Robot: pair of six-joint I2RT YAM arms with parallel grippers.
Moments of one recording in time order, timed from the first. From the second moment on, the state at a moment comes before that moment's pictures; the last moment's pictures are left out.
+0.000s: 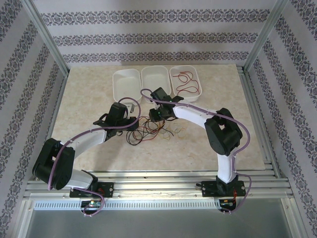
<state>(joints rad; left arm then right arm) -0.41 1.40 0.73 -0.13 0.21 -0.42 0.68 1.96 1.43 -0.55 -0.09 0.34</state>
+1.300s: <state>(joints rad) -0.39 1.67 0.87 -0.23 0.20 -0.37 0.70 1.97 1.53 -0.60 -0.02 0.39</state>
